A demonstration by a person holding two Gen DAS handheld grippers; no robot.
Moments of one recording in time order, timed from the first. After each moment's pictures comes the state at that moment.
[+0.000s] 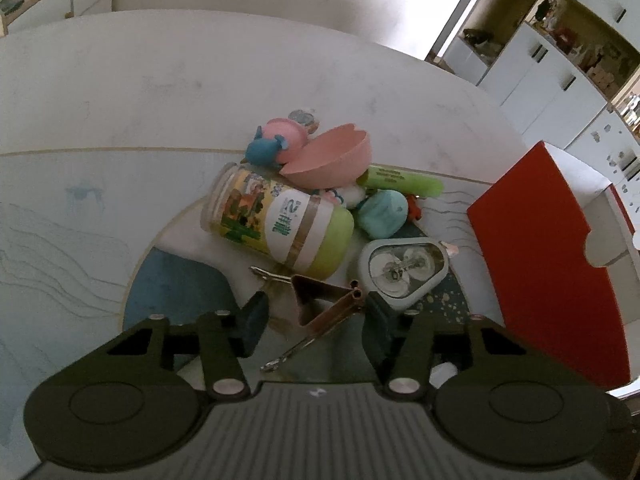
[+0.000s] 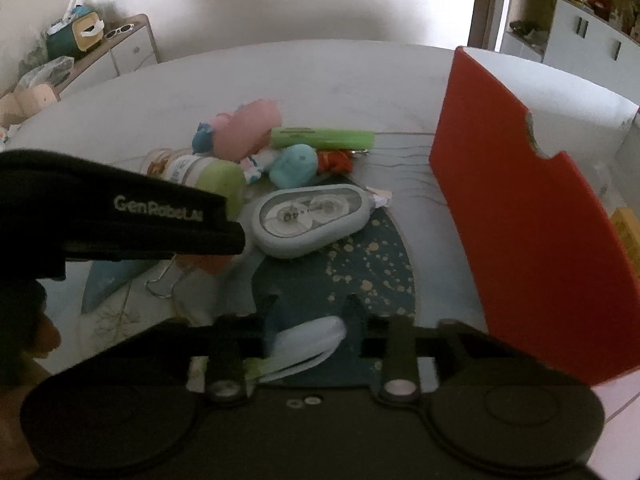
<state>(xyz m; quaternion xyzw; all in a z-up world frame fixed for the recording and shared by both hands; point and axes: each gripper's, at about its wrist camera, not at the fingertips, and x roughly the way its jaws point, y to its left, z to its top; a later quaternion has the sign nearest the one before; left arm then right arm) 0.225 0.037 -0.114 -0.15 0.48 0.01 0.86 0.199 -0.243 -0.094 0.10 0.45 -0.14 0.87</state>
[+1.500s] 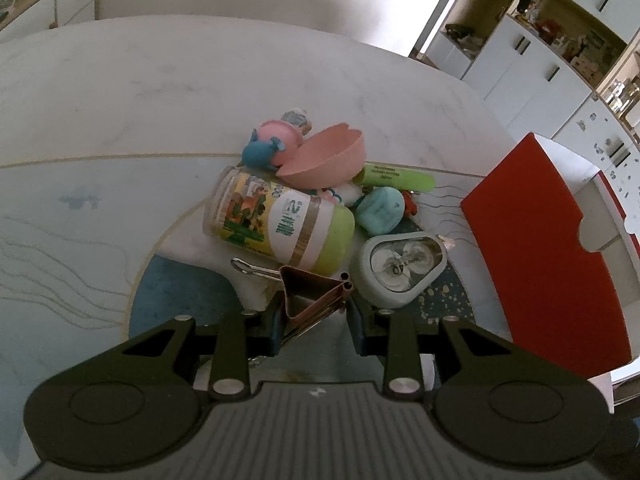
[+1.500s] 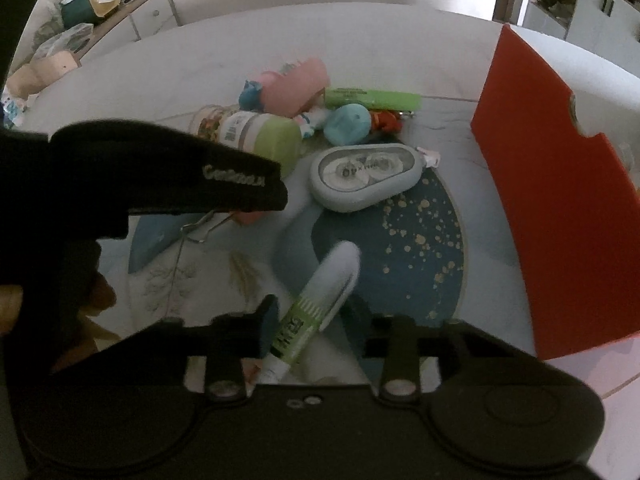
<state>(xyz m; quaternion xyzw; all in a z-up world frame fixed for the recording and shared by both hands) 0.223 0.043 -0.112 -0.13 0.48 -0.03 0.87 0.196 -0.211 -0.088 0.12 0.51 -0.12 0.84</state>
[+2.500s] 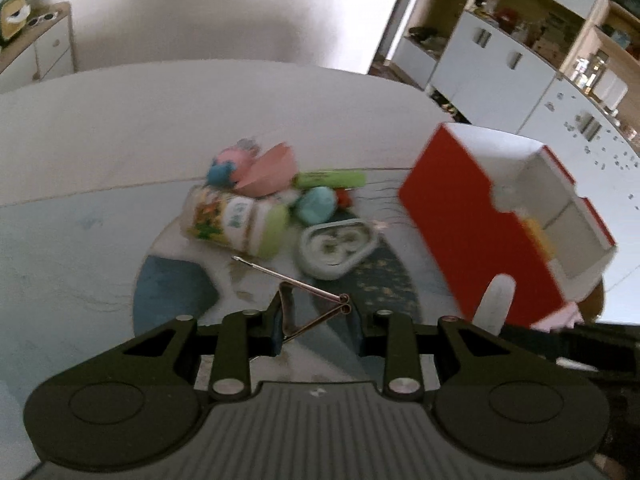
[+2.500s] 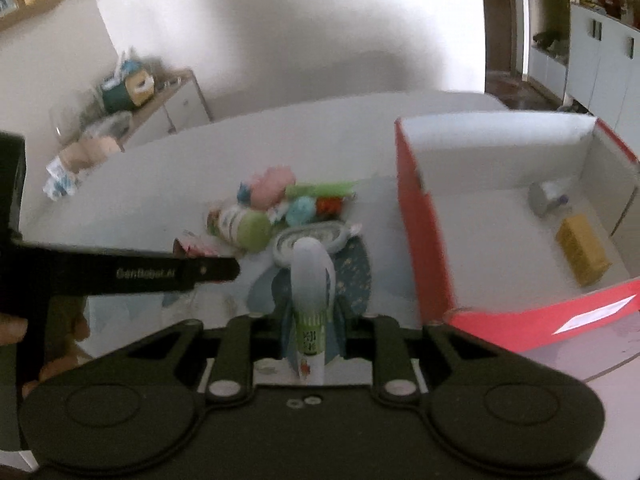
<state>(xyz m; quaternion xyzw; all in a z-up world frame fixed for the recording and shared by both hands) 0.171 0.009 -0.056 -0.08 0.45 -0.06 0.89 0.104 -0.276 -0.012 0.15 0.39 -0.09 0.91</state>
